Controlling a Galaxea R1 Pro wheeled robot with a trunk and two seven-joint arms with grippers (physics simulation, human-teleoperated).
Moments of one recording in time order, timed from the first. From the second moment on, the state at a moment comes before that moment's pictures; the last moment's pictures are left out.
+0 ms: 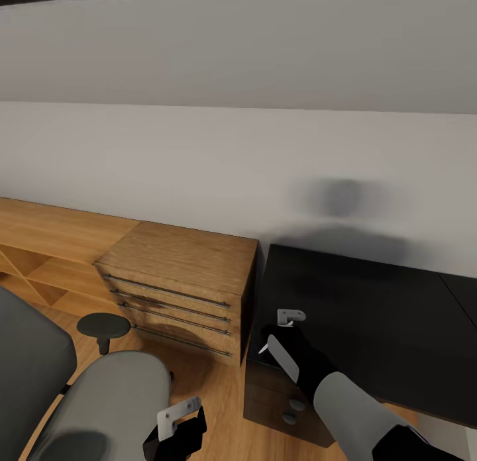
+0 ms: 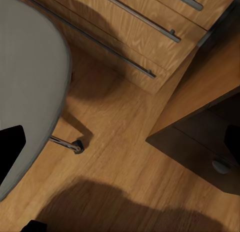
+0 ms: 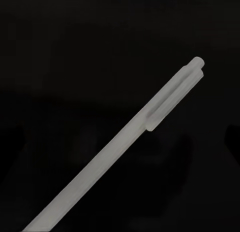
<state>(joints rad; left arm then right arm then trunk) 0.15 -0.11 -0.40 -1.59 0.36 0.31 0.66 -0.76 0.14 0.47 -0.57 -0.55 0.39 -0.56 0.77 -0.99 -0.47</state>
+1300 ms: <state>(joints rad) 0.16 -0.13 -0.41 -1.60 0.36 0.30 0.66 -0.78 0.13 0.48 -0.53 -0.54 0.37 -0.56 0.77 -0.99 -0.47</state>
